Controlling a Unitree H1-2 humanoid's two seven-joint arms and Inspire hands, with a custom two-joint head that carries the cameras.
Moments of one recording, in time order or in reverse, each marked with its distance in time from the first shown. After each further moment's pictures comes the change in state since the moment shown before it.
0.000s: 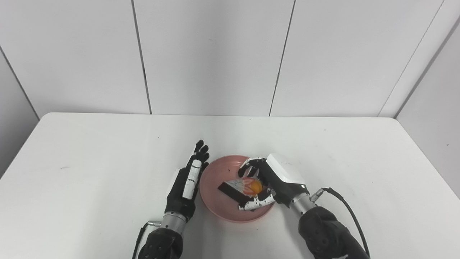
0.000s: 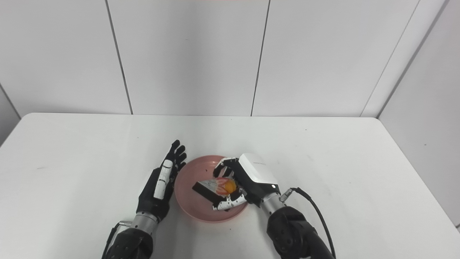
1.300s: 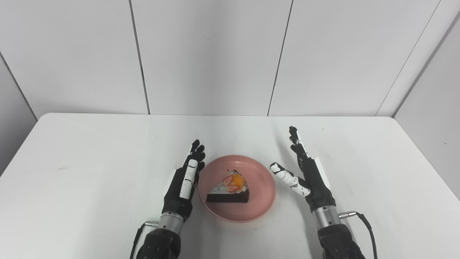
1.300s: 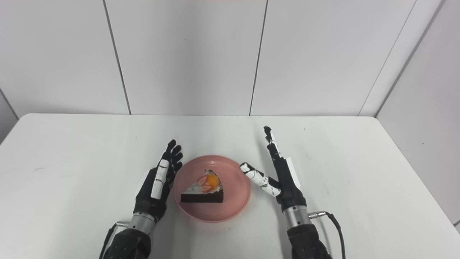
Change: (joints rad) left arm 0.005 0.018 0.015 -0.008 0.032 -0.012 0.020; right arm 0.108 0.148 -0.306 0.097 0.550 -0.245 -0.128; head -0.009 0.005
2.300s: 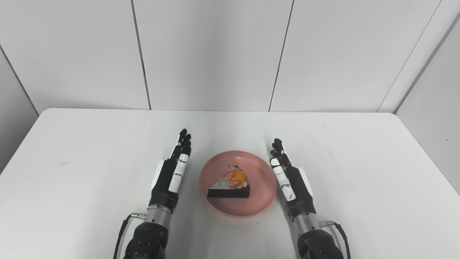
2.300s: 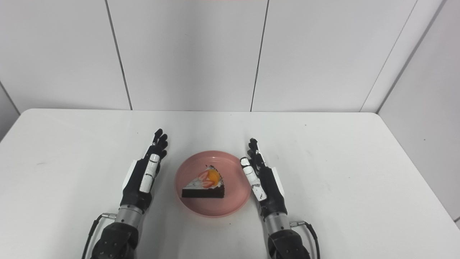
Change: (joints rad) left arm 0.013 0.062 -0.011 -0.023 0.083 -0.058 0.046; right arm 0.040 0.112 0.015 -0.001 0.102 0.112 0.037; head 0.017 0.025
